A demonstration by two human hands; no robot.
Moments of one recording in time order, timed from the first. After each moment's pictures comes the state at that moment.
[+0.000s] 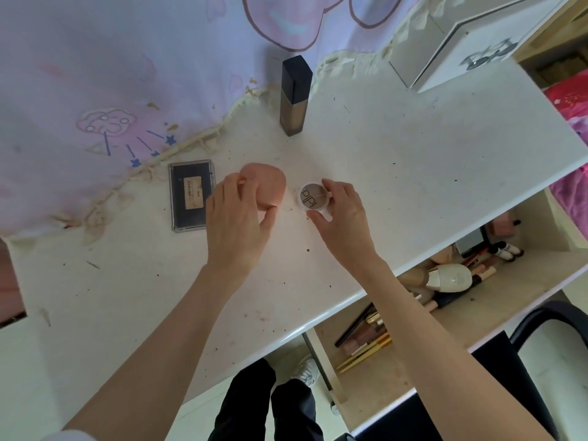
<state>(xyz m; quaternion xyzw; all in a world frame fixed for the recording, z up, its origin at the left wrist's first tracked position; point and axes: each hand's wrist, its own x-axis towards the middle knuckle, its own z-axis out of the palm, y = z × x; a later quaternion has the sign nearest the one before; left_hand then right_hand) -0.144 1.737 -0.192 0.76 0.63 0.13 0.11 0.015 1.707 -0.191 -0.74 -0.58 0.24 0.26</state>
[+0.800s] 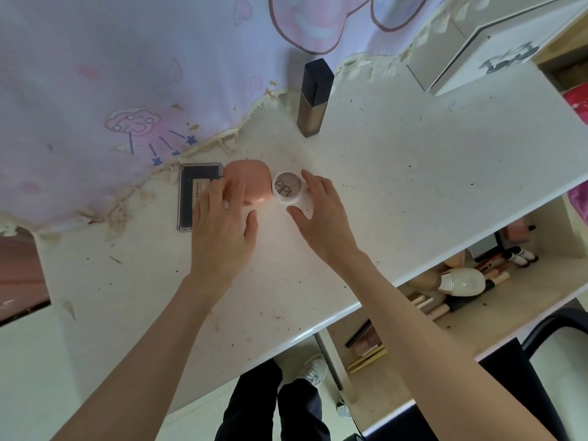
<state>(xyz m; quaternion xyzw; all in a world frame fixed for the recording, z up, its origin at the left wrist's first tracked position) -0.187 1.733 -0.192 0.76 0.62 0.12 0.11 -0.026 1.724 -0.193 -0.70 -0.60 0.28 0.26</state>
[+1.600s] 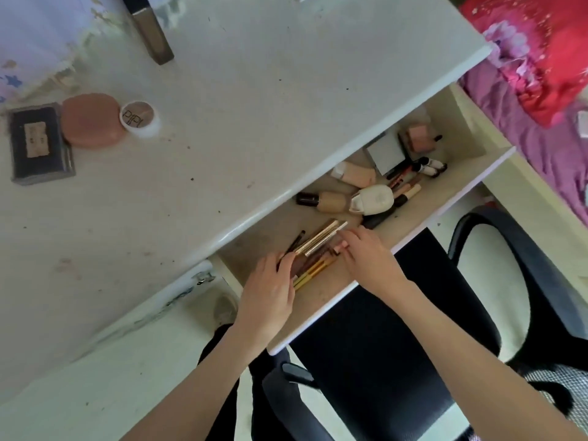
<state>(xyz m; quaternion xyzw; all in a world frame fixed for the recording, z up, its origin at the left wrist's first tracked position) -0.032 1.516 -0.253 0.85 0.45 -0.02 0.27 0.166 1.494 -0.244 -0.75 -0.60 0.26 -0.03</state>
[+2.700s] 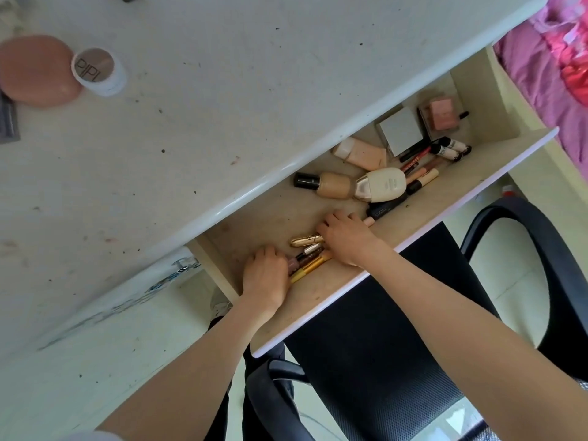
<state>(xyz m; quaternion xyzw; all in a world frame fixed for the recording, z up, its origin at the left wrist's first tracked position) 0.001 1.522 -0.330 0.81 0.51 -0.19 0.23 0.173 1.535 -0.307 -0.59 -0.72 0.24 -0.26</state>
